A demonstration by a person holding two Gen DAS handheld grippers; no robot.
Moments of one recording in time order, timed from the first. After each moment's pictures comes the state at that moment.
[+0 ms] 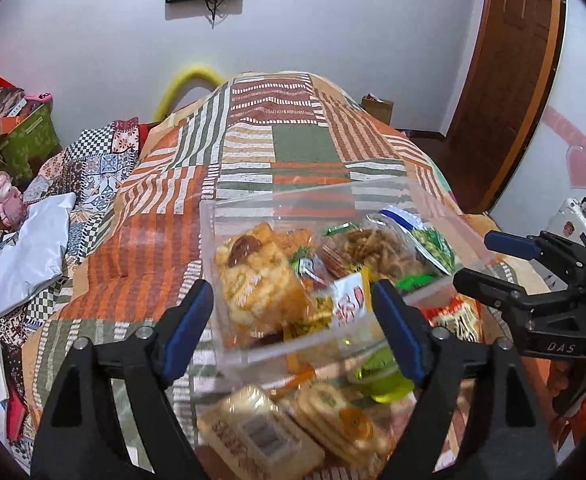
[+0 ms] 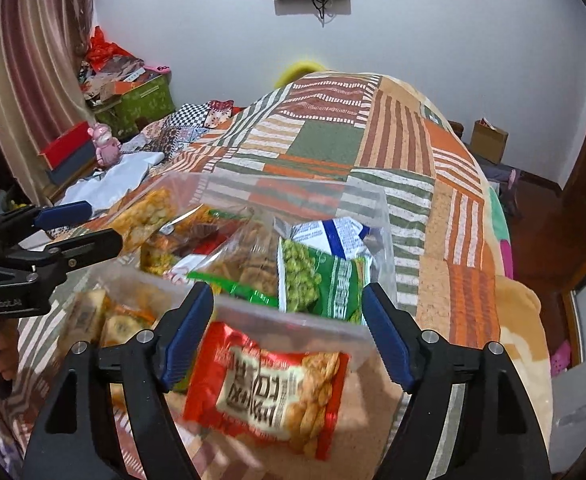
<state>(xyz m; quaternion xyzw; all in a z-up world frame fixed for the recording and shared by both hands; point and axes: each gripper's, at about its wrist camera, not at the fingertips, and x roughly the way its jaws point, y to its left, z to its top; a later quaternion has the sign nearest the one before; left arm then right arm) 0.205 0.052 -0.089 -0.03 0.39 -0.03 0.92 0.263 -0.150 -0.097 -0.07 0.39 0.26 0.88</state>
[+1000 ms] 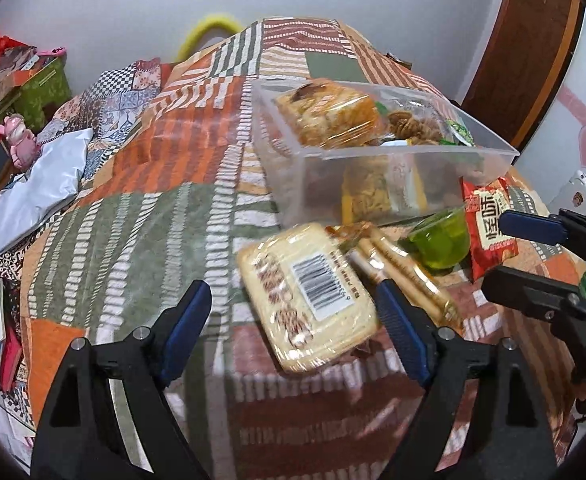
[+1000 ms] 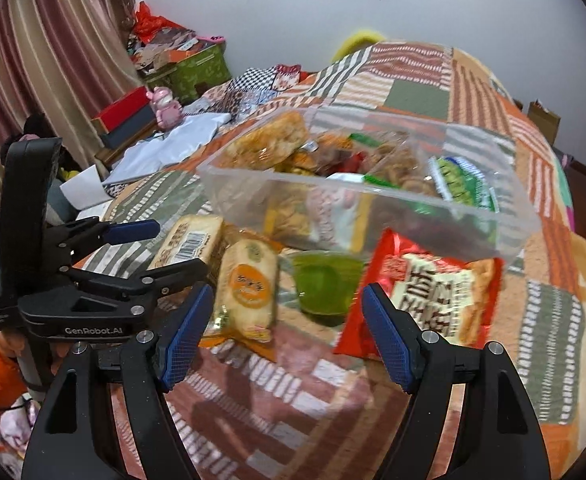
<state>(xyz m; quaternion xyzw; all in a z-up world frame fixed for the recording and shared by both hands) 0.137 0.089 -0.152 -0.05 0.46 -0.01 0.89 0.197 -0.093 -0.122 -0.06 0.44 0.35 0.83</state>
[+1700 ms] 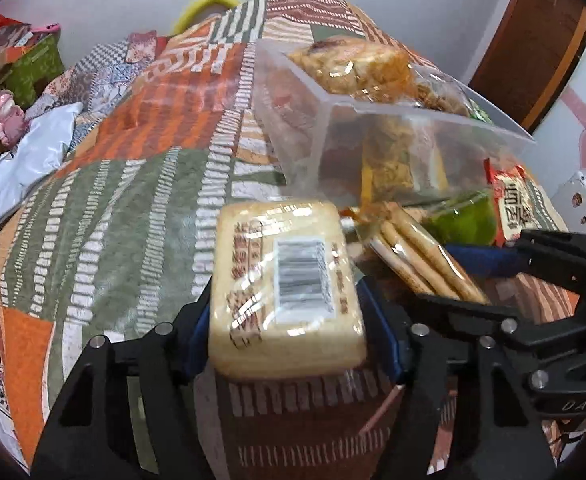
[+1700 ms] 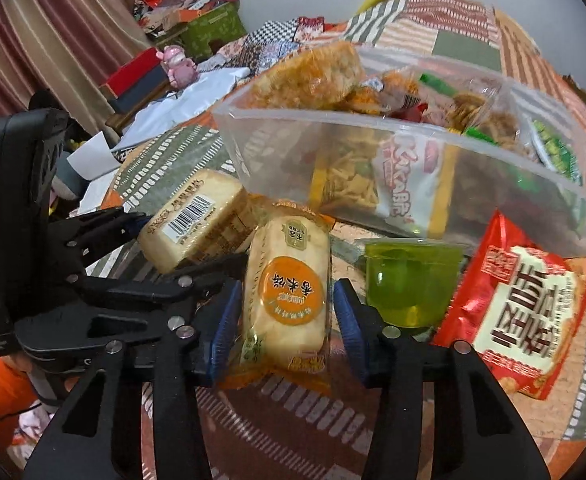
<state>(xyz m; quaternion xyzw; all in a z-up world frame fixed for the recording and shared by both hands) 0.150 0.092 -0.179 -0.07 0.48 -0.02 0.87 0.211 -0.048 -0.159 -0.07 0.51 0.38 0.77</state>
